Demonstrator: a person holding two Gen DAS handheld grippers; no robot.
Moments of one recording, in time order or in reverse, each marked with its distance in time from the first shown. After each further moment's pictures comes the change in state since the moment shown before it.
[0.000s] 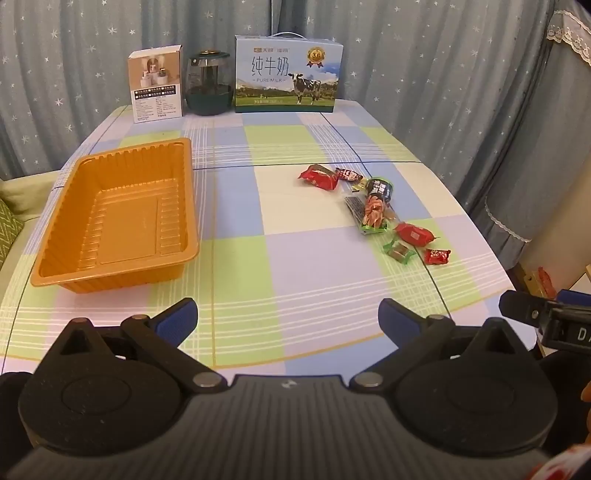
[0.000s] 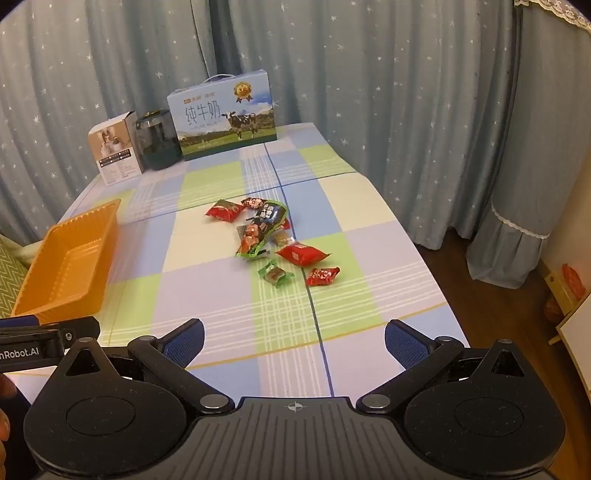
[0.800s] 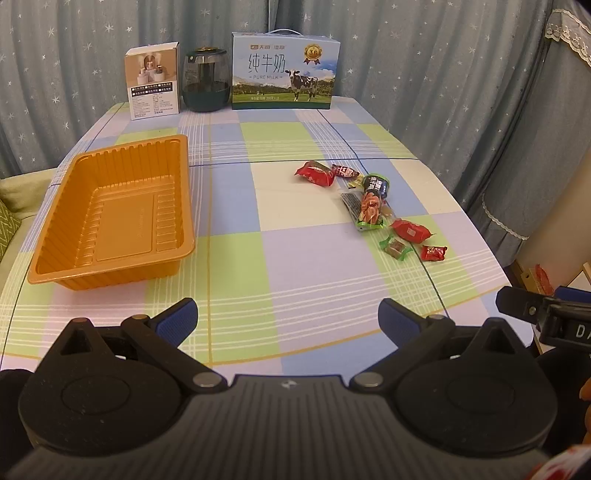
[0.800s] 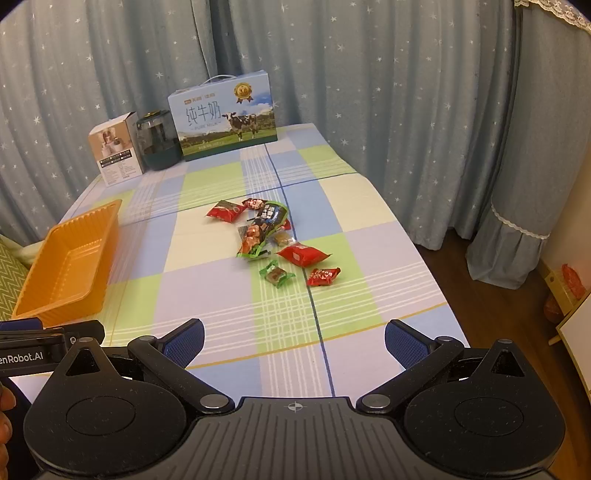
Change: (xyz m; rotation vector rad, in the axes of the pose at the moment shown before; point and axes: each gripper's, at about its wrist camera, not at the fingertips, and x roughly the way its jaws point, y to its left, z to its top) left arm -0.002 -0.005 -0.003 0.015 -0.012 0.016; right arm -0.001 0.001 0.001 0.001 -0.002 0.002
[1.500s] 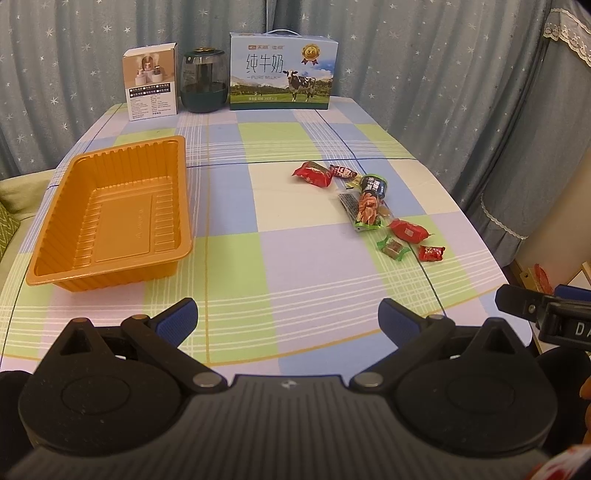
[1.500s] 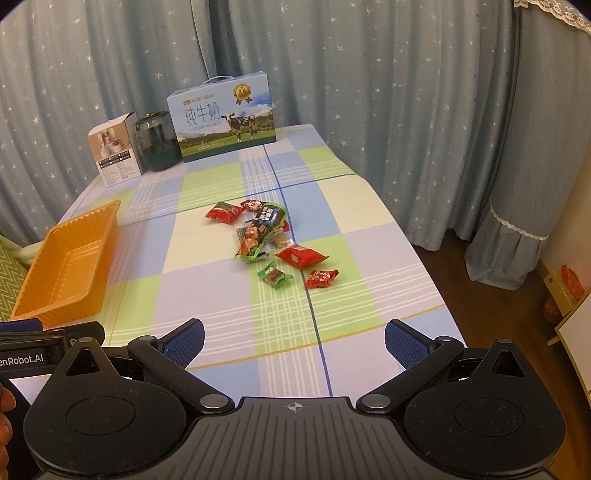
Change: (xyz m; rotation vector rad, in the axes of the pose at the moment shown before) left arm 0.000 -0.002 0.002 0.005 -0.001 -0.003; right arm -0.001 0.000 0.001 -0.002 -0.003 -0.004
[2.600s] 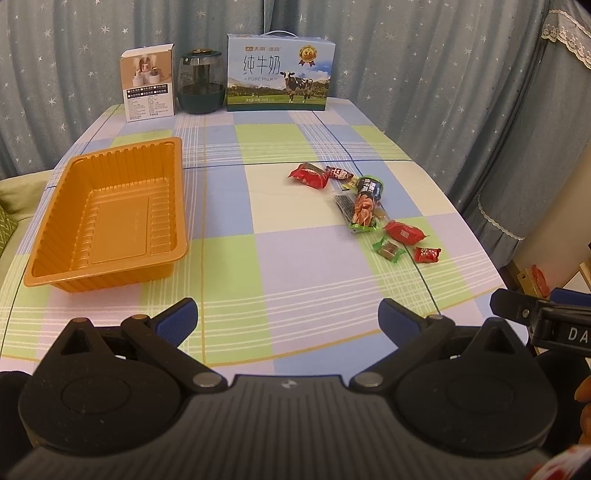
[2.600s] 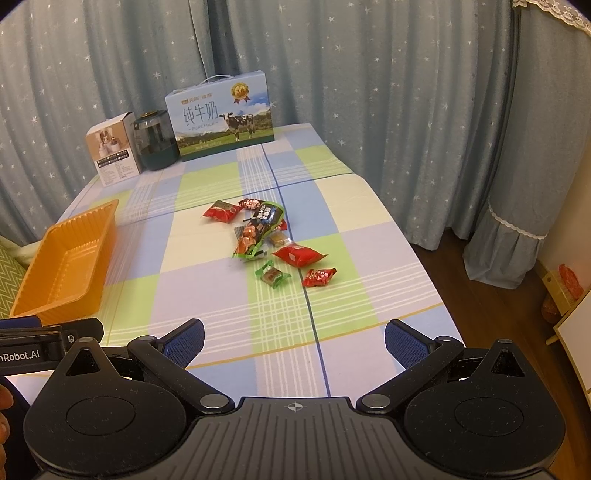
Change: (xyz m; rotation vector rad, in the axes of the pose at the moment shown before) left arm -0.002 -0.005 0.003 0.000 -0.002 -0.008; right arm 0.000 -0.002 0.000 0.000 0.002 -0.002
